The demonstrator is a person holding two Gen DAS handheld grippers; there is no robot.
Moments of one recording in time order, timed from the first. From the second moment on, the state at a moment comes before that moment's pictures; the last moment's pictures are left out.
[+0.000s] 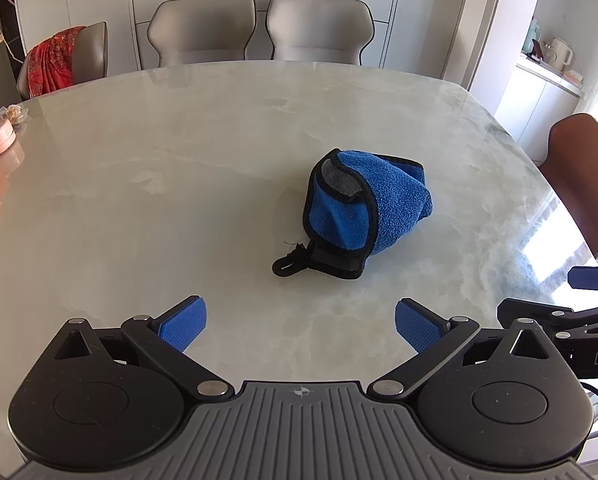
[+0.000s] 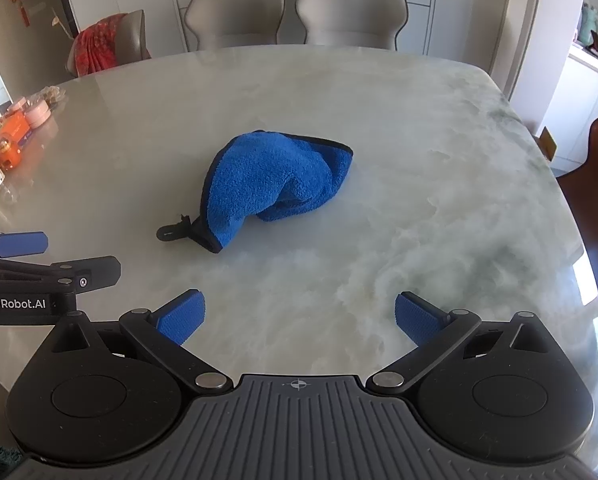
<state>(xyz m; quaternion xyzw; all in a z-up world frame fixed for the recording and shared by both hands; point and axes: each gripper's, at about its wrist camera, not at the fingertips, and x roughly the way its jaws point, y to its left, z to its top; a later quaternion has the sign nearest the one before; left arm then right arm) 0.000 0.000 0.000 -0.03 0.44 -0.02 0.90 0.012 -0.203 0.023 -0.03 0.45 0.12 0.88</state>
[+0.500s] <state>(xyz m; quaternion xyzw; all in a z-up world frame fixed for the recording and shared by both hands) 0.001 0.004 -0.001 -0.04 0.45 -0.01 0.89 0.013 -0.200 0.023 -0.03 0.45 0.12 0.88</state>
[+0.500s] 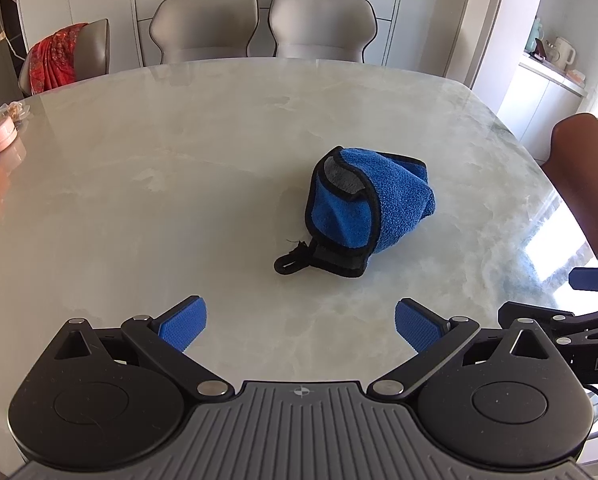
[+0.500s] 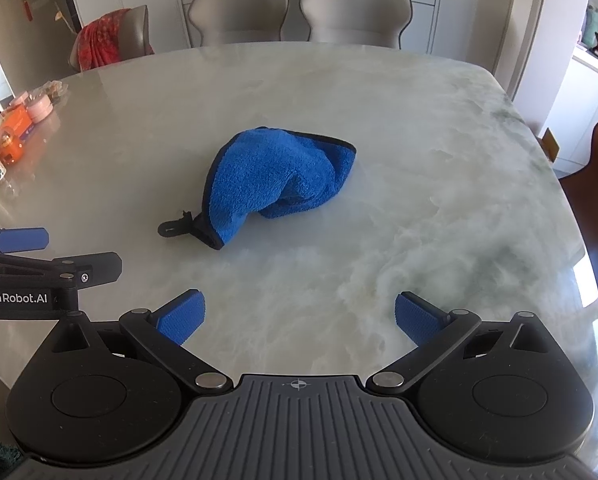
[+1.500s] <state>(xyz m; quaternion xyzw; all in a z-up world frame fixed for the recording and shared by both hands) 0.004 -0.001 -0.004 -0.03 0.45 -0.01 0.89 0.016 -0.198 0.022 -0.04 0.46 0.12 0.88</state>
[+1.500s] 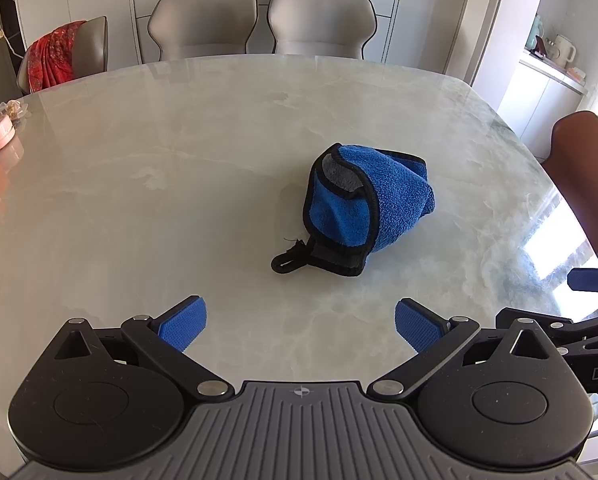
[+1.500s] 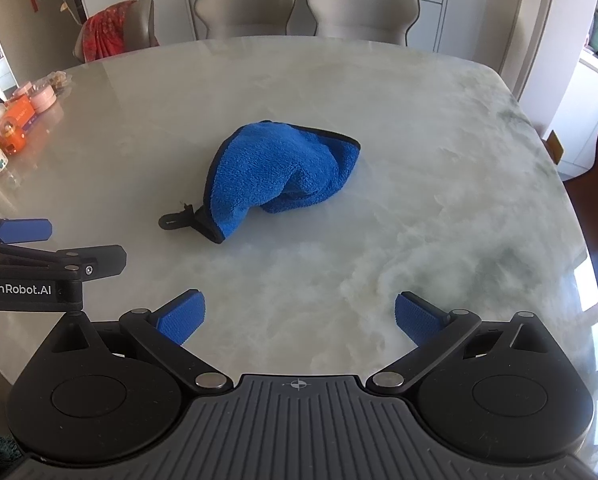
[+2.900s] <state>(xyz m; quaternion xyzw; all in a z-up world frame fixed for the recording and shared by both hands) 0.027 -0.006 -0.012 -0.03 0.47 -0.02 0.88 0.037 -0.204 0.022 -0.01 0.46 0.15 0.88</state>
